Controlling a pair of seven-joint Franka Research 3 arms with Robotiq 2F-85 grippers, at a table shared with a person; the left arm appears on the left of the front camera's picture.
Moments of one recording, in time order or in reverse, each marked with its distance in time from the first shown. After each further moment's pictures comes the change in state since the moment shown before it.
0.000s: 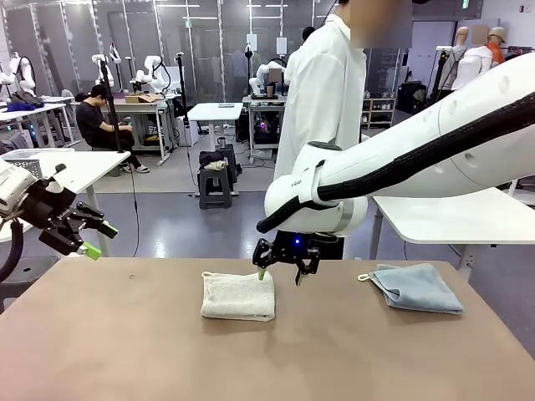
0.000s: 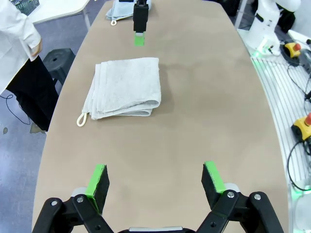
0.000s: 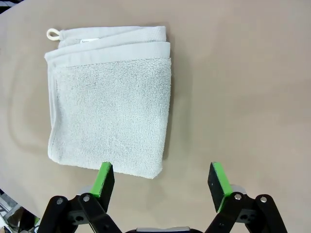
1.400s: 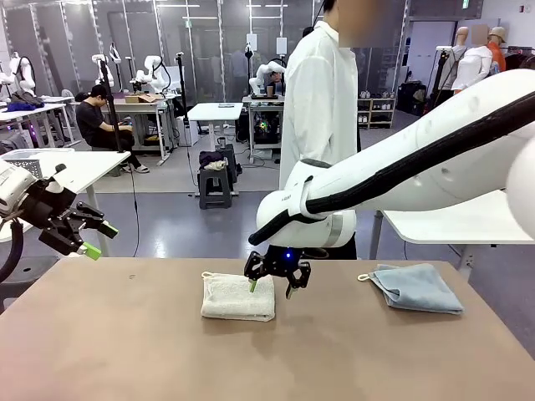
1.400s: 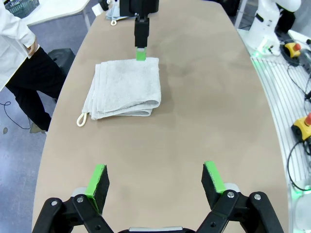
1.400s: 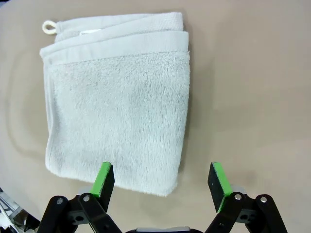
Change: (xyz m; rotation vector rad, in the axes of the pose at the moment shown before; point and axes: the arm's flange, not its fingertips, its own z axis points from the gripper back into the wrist) left arm 0.000 0.000 0.000 0.000 0.000 0.000; right arm -0.001 0.007 -0.042 0.036 0.026 -0.025
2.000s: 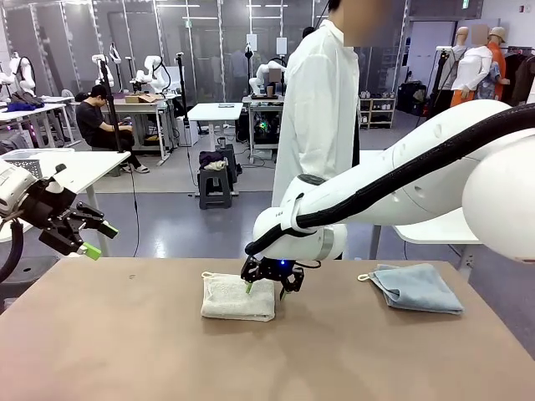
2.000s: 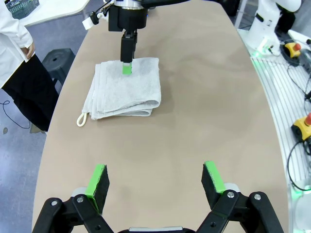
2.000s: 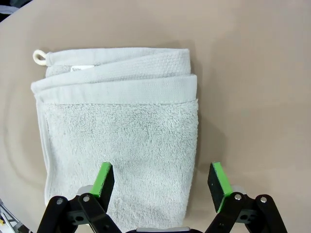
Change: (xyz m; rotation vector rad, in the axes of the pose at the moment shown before) left arm 0.000 0.000 0.000 0.000 0.000 0.000; right arm 0.024 -0.002 -0.034 0.035 -0.058 -0.019
